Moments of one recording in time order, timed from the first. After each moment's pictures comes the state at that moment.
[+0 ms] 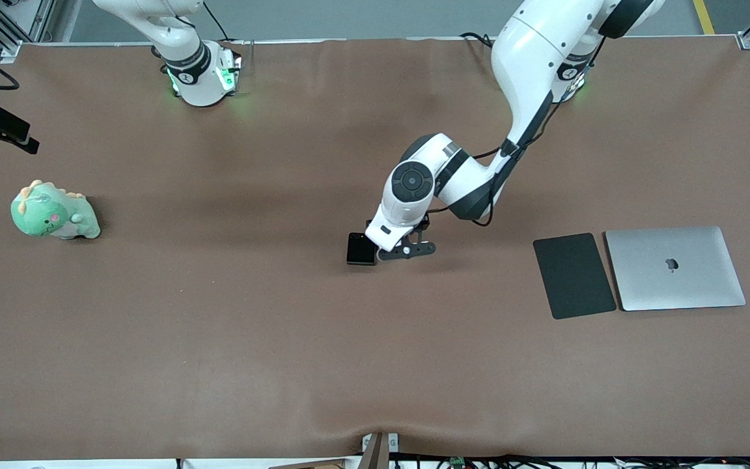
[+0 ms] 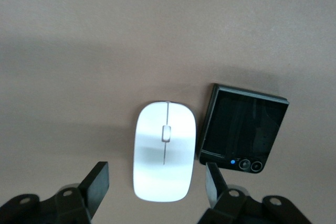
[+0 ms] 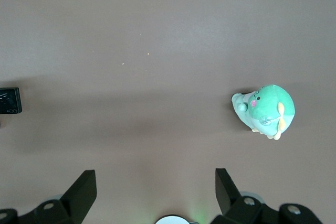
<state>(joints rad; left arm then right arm) -0.58 0.73 -0.22 -1.55 0.03 2.25 -0.91 -0.07 -0.04 0.00 -1.50 0.02 1.41 0.01</state>
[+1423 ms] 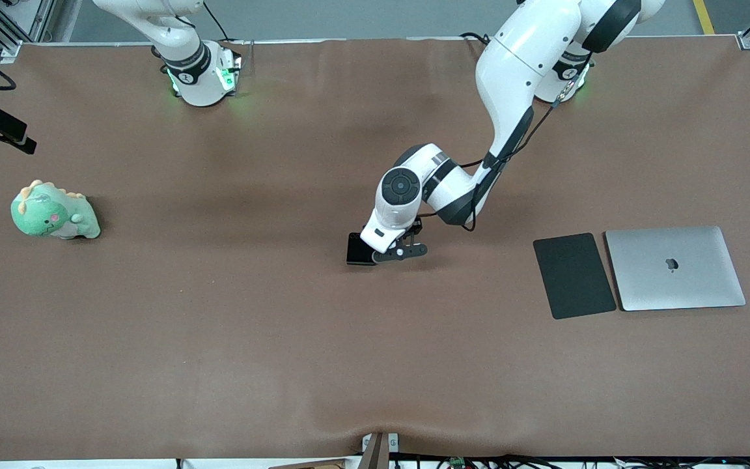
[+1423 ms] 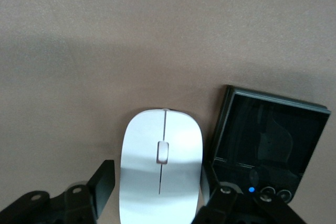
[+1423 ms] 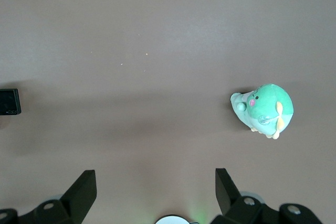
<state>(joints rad) -0.62 0.80 -0.19 -1.55 0.07 2.32 -0.95 -0.07 -0.04 -0.01 -1.50 0.02 1.41 0.01</state>
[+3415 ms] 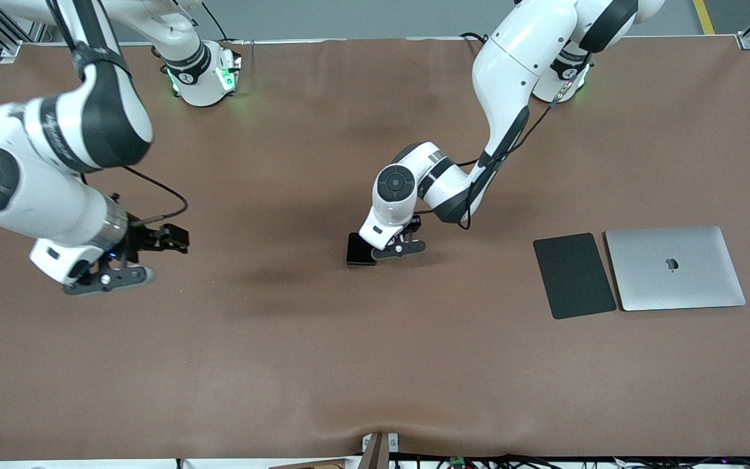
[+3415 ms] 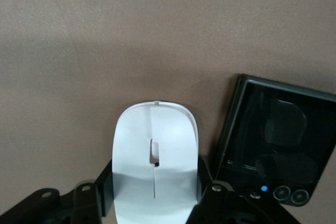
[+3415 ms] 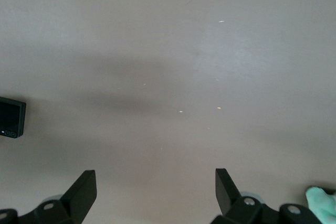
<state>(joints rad) -0.63 0.81 -0.19 -1.56 0.10 2.32 -0.99 0.20 0.36 0.02 -1.50 0.02 1.78 0.00</state>
